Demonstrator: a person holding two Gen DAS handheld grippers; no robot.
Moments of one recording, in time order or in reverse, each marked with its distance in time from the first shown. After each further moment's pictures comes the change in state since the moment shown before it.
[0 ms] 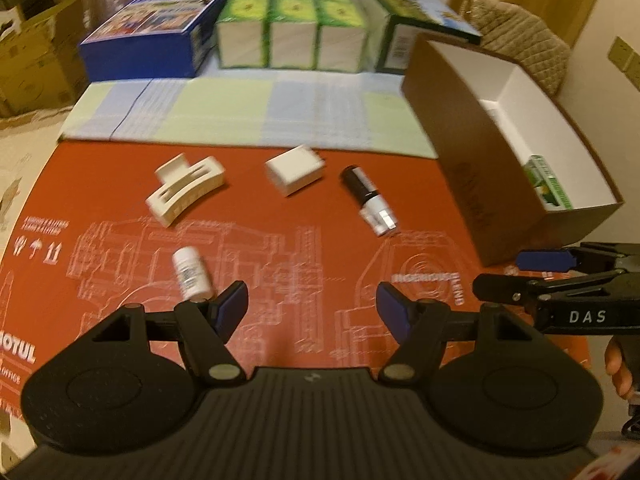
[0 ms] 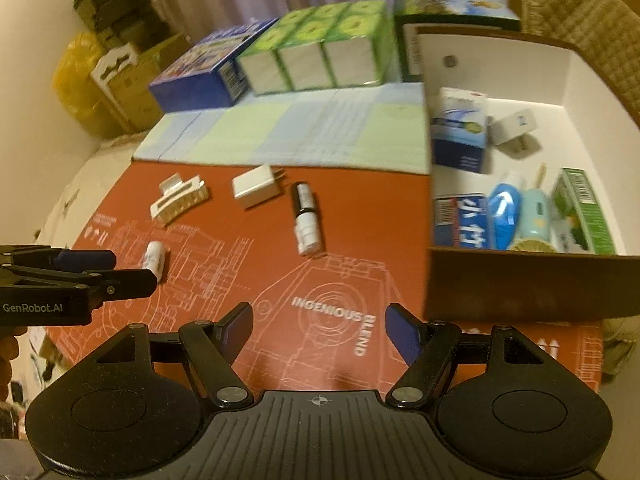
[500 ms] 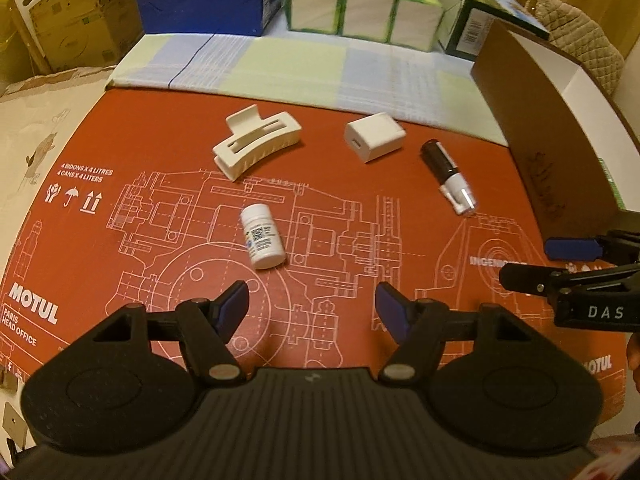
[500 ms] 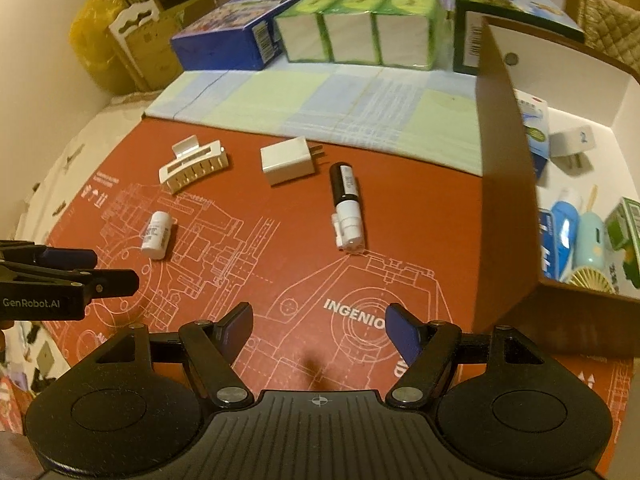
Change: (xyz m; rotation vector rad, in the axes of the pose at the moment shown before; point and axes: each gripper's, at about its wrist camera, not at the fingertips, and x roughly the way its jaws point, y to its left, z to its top) left arm 0.023 0.047 -0.017 -0.097 0.057 0.094; right arm 0.050 0.034 0.008 -0.117 0.064 -0.022
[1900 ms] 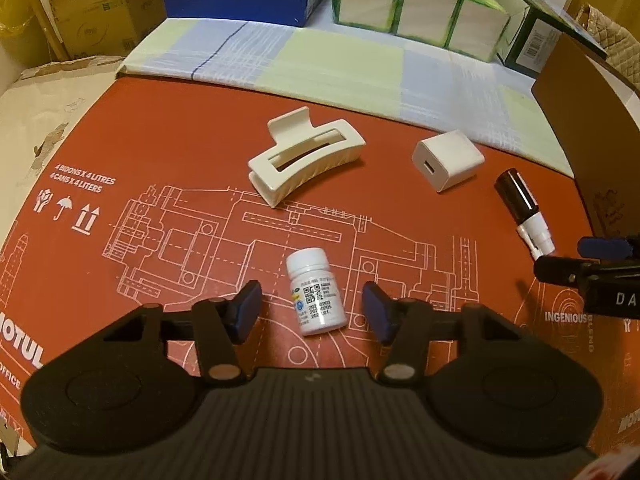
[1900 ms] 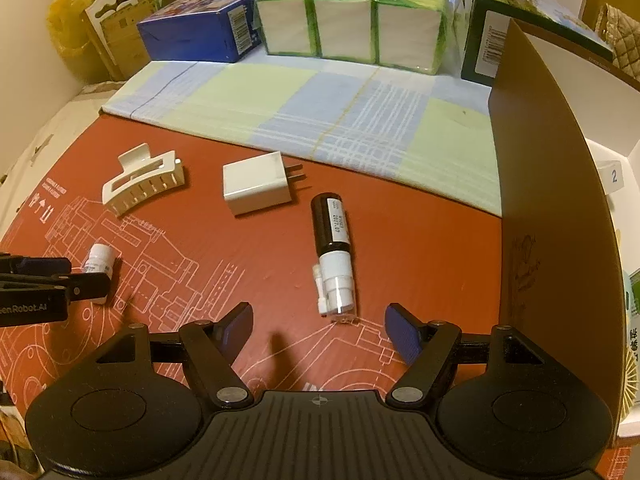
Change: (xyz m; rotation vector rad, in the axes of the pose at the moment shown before) left arm 0.066 0.035 0.028 -0.055 -0.011 0.044; right arm 0.063 -0.008 0.042 -0.017 0.008 -0.083
